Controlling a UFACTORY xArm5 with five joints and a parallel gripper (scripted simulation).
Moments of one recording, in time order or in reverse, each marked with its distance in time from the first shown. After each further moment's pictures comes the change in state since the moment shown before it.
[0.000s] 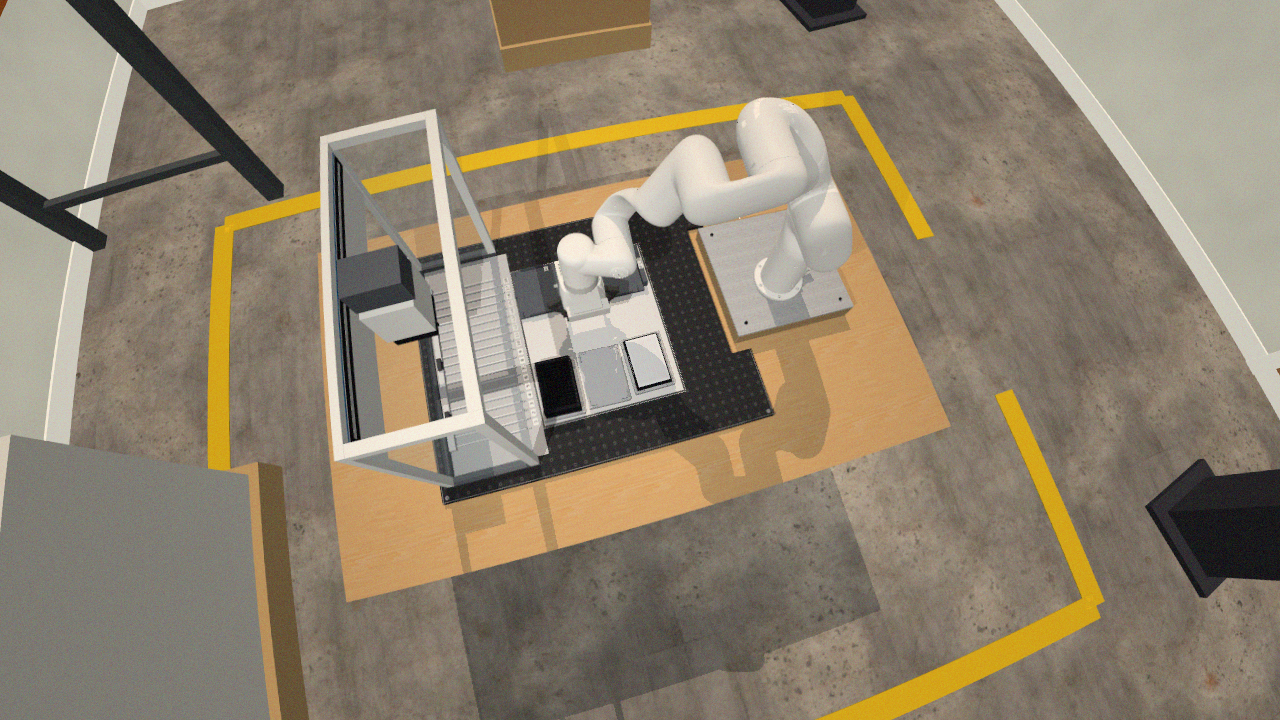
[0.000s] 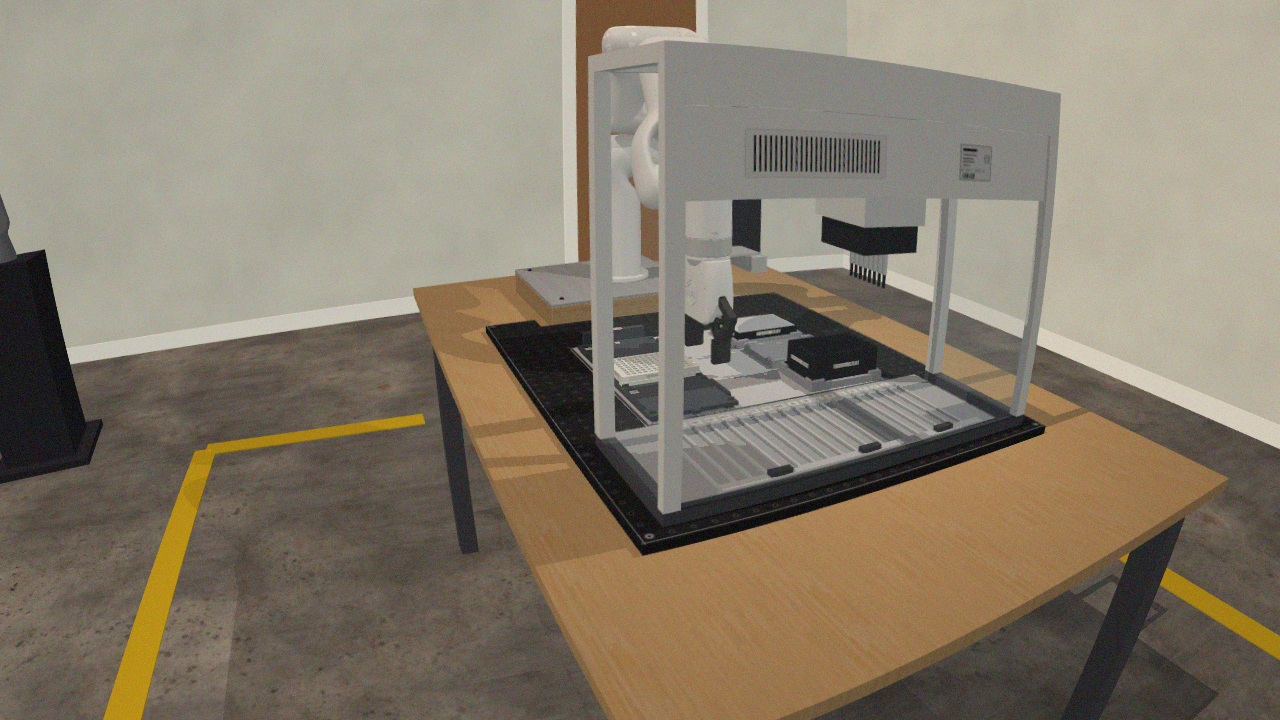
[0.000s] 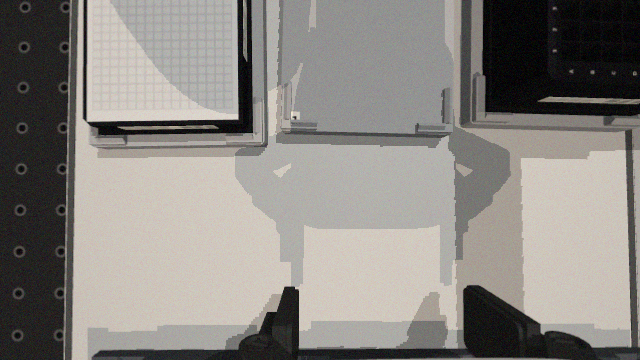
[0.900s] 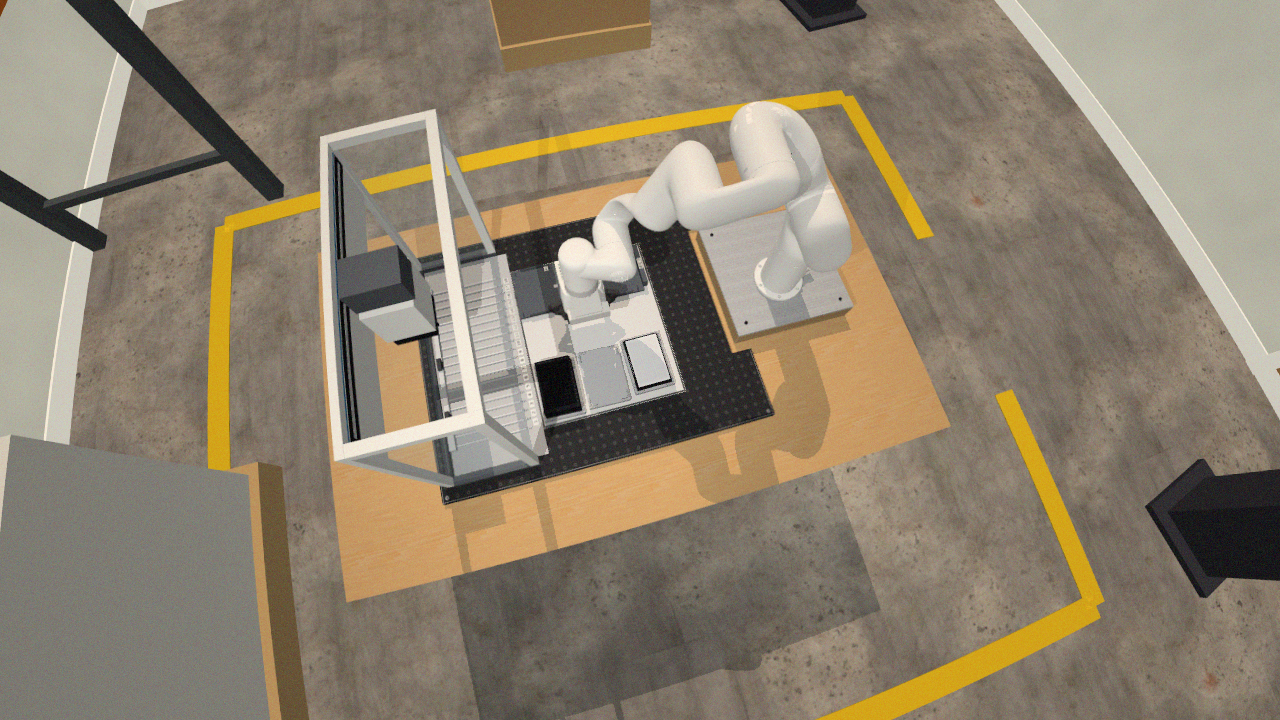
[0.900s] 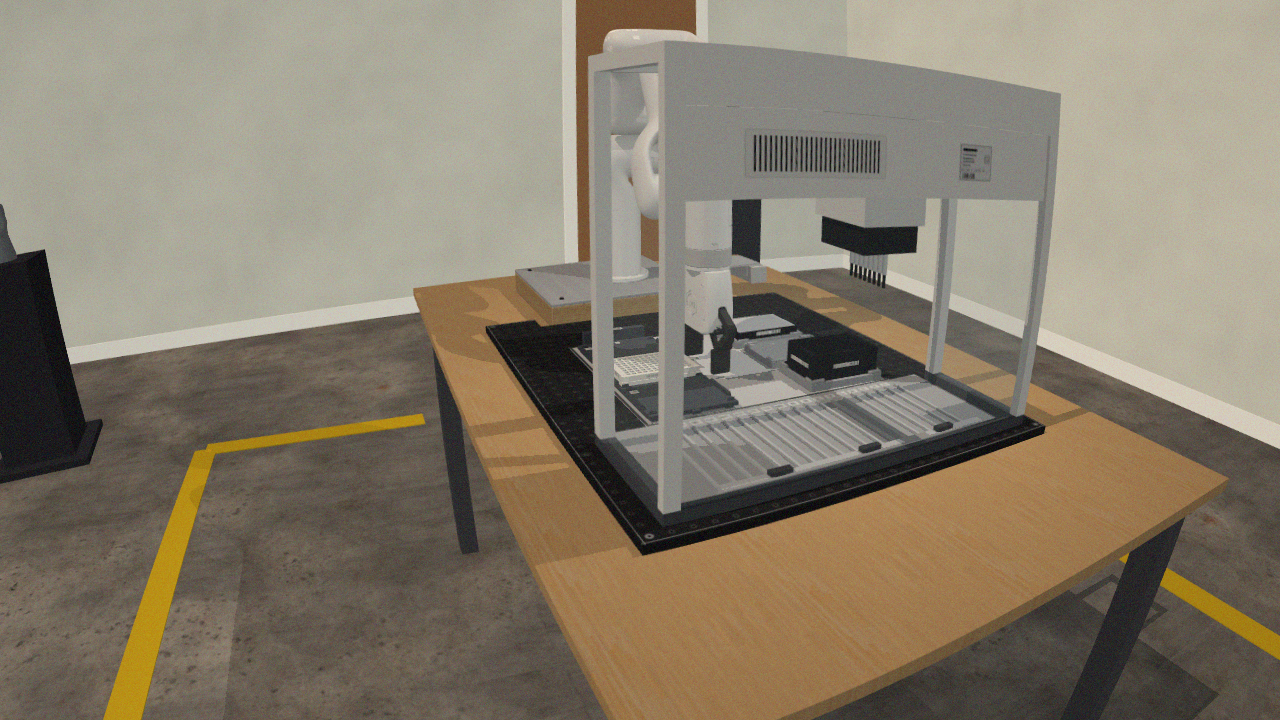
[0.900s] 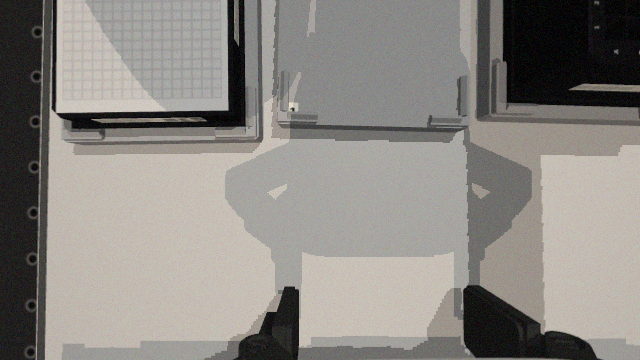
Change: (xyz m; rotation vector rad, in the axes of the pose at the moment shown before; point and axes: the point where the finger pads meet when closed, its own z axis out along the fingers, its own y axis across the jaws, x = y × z) arm 0.000 0.000 0.016 0.001 0.000 0.000
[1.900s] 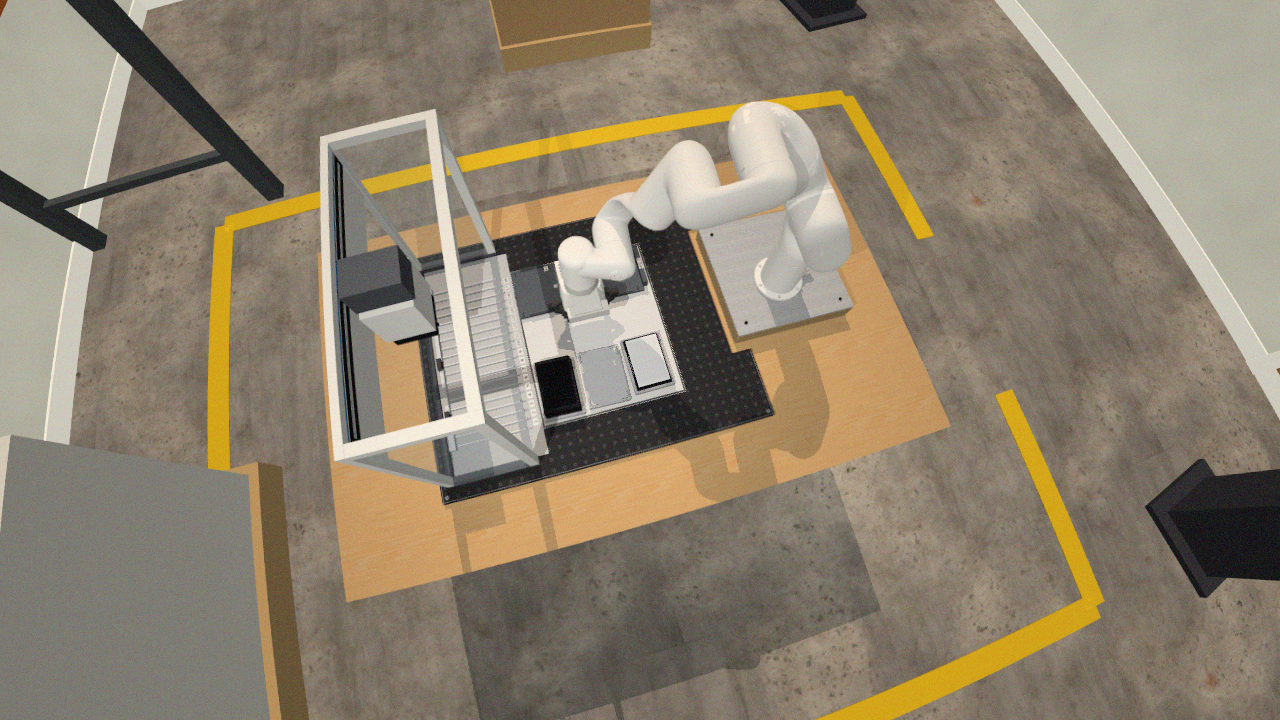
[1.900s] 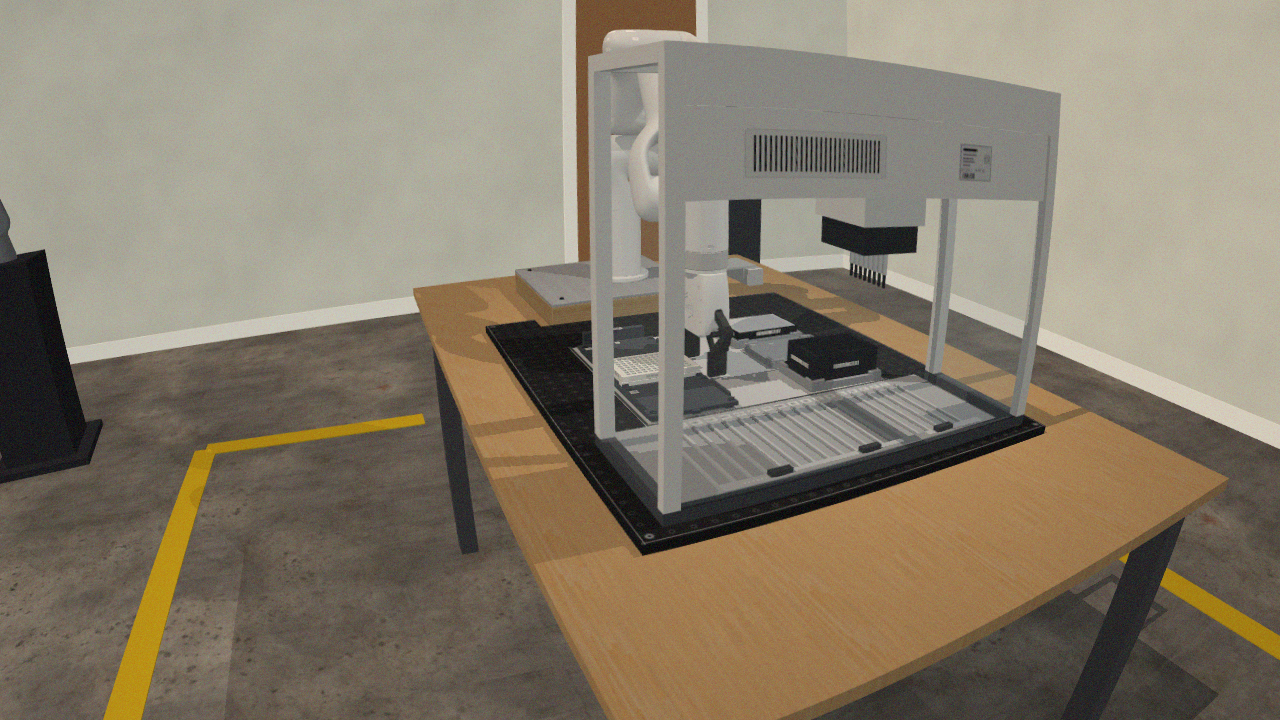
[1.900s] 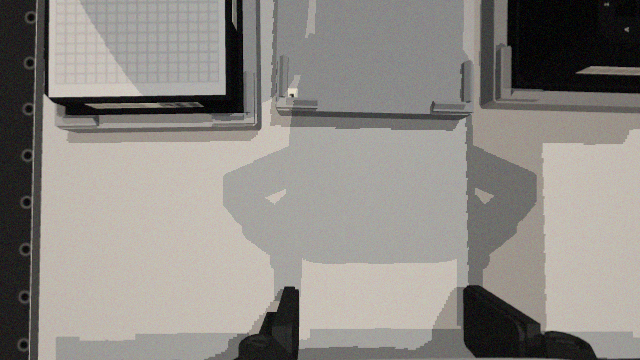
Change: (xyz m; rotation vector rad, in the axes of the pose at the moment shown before) arm -0.006 0.000 0.003 0.000 0.000 0.000
